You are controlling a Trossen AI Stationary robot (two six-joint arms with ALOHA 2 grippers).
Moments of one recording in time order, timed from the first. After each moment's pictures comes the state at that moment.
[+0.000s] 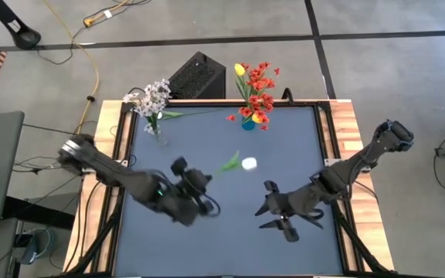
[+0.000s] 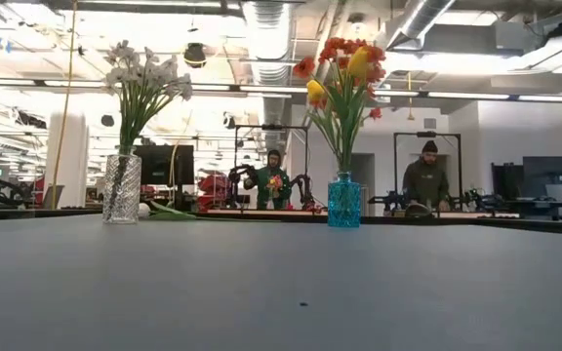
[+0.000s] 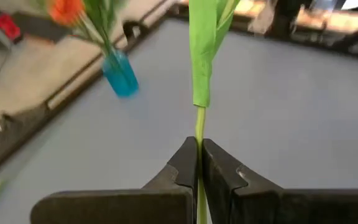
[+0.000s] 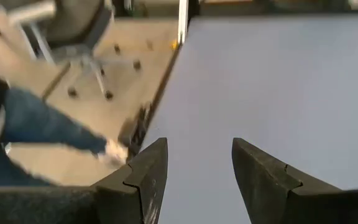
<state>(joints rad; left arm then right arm) -0.47 1.62 1.48 -0.79 -0.88 -0.70 0.56 1.32 1.11 -0.33 0.13 0.33</state>
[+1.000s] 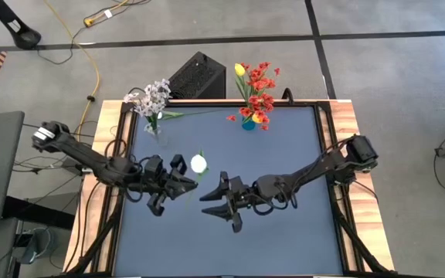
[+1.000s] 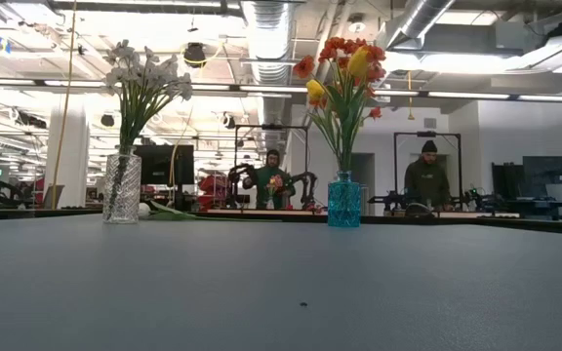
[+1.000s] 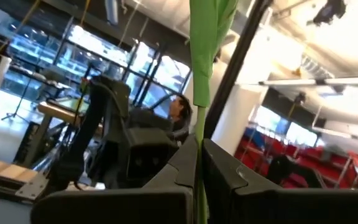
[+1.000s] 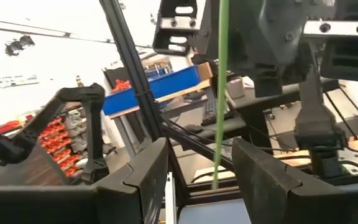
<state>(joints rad) -0.42 1.16 0.67 0.91 -0.28 -0.33 0.34 1.79 1.11 0.89 0.13 0.33</state>
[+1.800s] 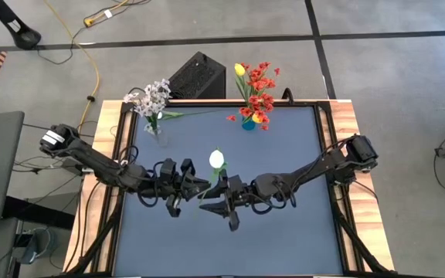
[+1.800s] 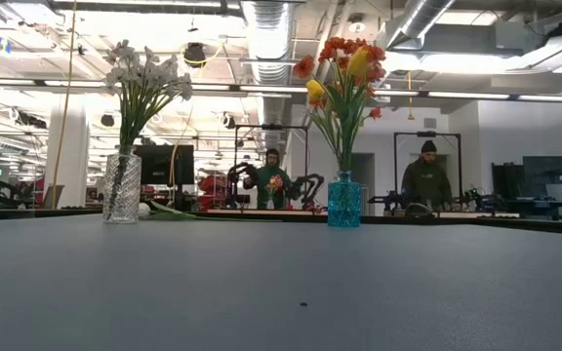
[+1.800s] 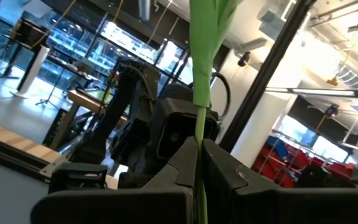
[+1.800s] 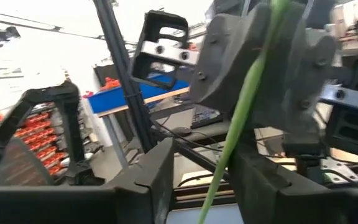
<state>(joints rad) -0.42 1.33 0.72 0.99 -0.39 -0.39 0.34 1.79 1.15 0.84 0.16 0.28</state>
